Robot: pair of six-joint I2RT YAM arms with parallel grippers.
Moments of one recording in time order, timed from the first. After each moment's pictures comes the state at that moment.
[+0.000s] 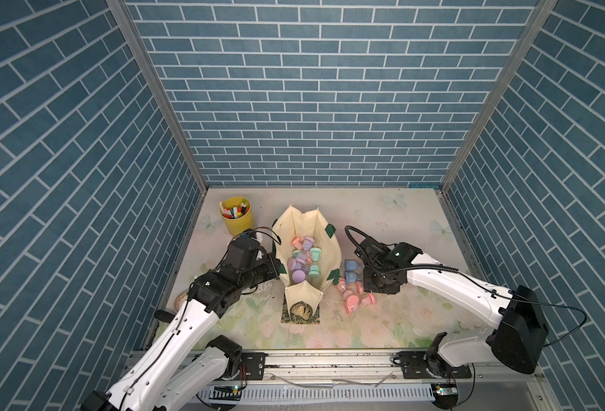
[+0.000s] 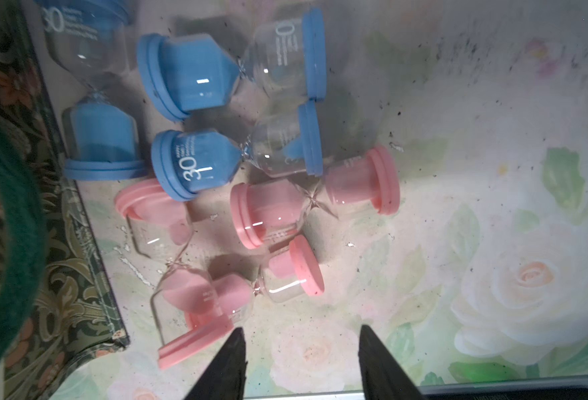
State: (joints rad) left arm -0.48 0.85 0.84 -0.69 0.10 -0.77; right arm 0.85 1.39 1.06 -1.08 0.10 0.87
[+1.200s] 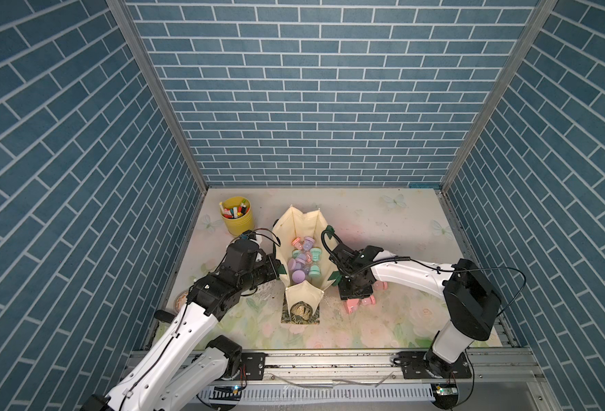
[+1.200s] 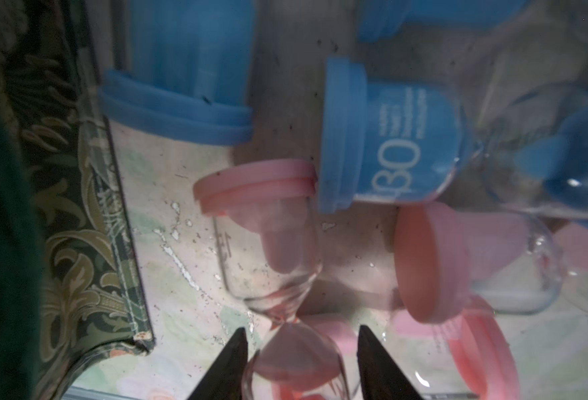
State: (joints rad) left arm -0.48 0.82 0.81 -0.67 0.11 -0.77; right arm 0.94 1.70 1.13 -0.89 -0.07 0.73
